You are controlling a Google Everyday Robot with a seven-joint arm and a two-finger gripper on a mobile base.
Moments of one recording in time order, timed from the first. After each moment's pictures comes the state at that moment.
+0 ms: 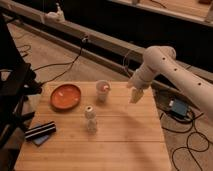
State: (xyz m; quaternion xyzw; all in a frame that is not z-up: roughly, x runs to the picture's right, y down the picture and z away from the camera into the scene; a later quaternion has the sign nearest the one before) arm 0.150 0.028 0.742 -0.30 -0.15 0.03 0.94
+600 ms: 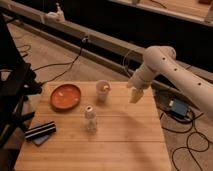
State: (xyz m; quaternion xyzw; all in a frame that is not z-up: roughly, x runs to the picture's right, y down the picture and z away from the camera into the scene) arm 0.150 0.028 0.742 -0.30 -0.15 0.03 0.94
